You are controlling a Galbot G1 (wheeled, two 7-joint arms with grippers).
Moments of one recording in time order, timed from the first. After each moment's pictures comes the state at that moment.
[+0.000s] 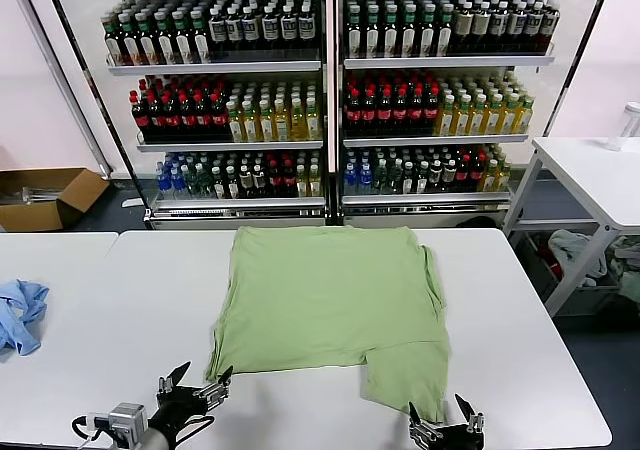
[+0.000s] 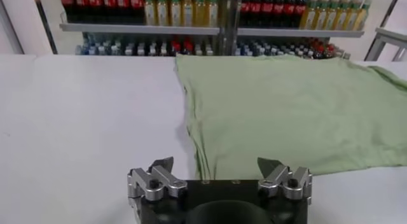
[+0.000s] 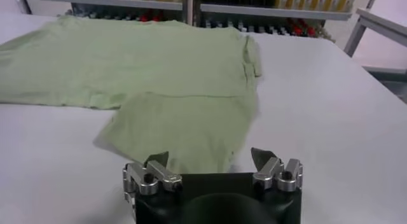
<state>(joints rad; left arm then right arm) 1.68 -0.94 -0.48 -2.20 -0.69 0.41 -0.28 -1.78 0.97 0.27 2.28 0.44 -0.38 0.49</state>
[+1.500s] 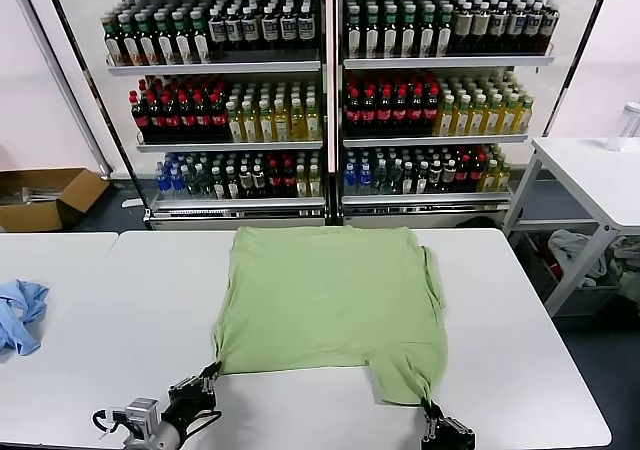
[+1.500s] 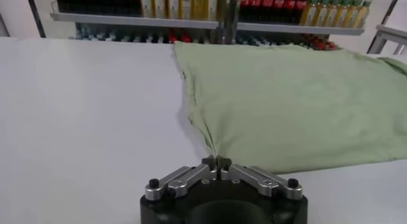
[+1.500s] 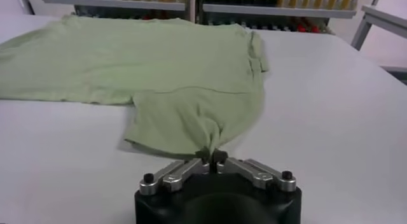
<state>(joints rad) 1.59 -0.94 -0.41 -2.06 -0.67 0.32 -0.23 -1.76 0.97 0.26 2.26 0.39 -0.32 0.47</state>
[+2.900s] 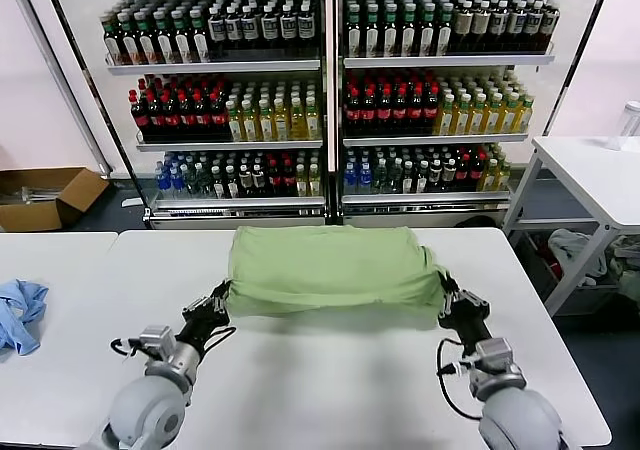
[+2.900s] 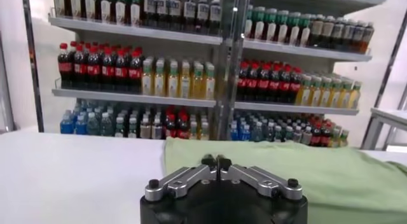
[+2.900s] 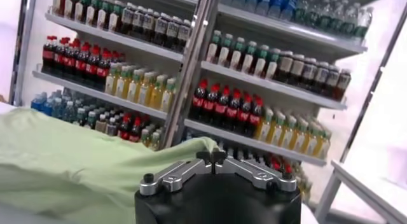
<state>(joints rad) 1.18 -0.97 -0.27 -1.93 -0.70 0.26 -0.29 -1.10 0.94 0.21 1.94 0.24 -0.26 0.28</state>
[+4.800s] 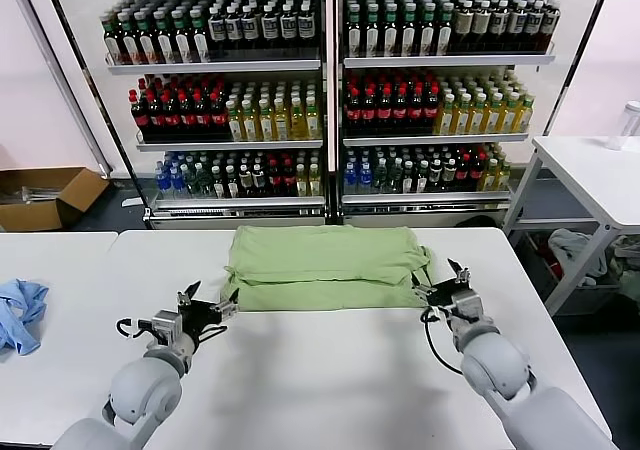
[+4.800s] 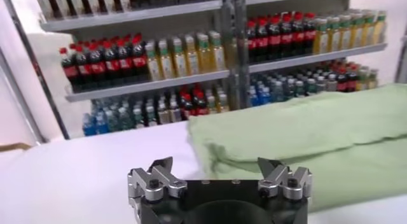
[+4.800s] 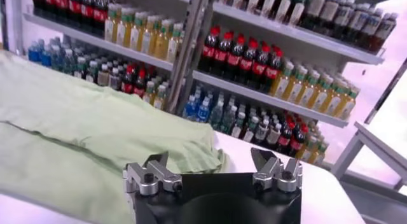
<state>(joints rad) 1.14 -0.92 -0.24 -1.87 -0.60 0.38 -0.26 -1.09 0.88 0.21 1.87 0.44 -0.37 0.25</state>
